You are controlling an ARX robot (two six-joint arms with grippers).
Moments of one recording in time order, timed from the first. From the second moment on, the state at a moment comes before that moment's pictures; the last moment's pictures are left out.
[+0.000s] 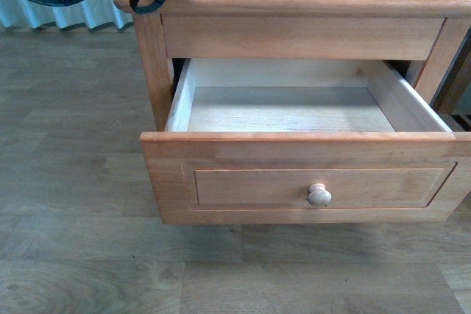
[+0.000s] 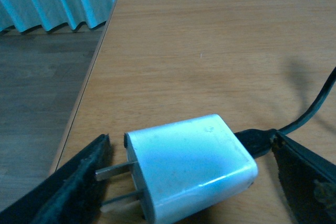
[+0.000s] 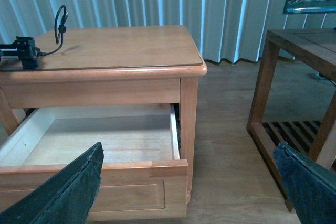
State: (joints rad) left arm -0.32 2.22 1.65 0.39 -0.34 -0.03; right arm 0.00 0.17 0.23 -0.06 0.00 0.00
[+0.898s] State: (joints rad) left arm -0.37 1.90 1.23 0.53 -0.19 -0.03; right arm 0.00 0.17 0.23 -0.06 0.00 0.00
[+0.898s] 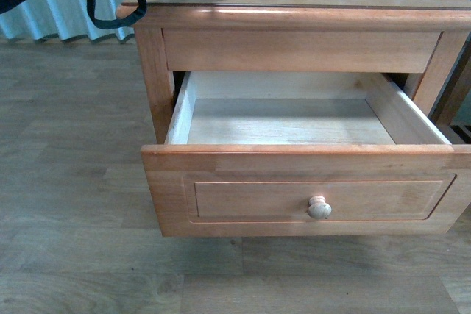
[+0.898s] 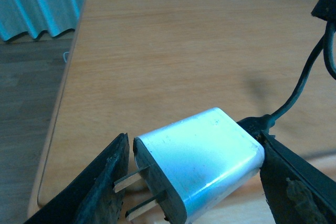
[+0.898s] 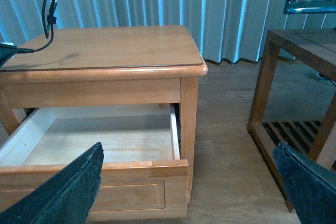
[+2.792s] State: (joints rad) left arm -0.46 1.62 0.87 0.60 -0.24 0.00; right arm 0.00 0.17 0.23 -0.06 0.00 0.00
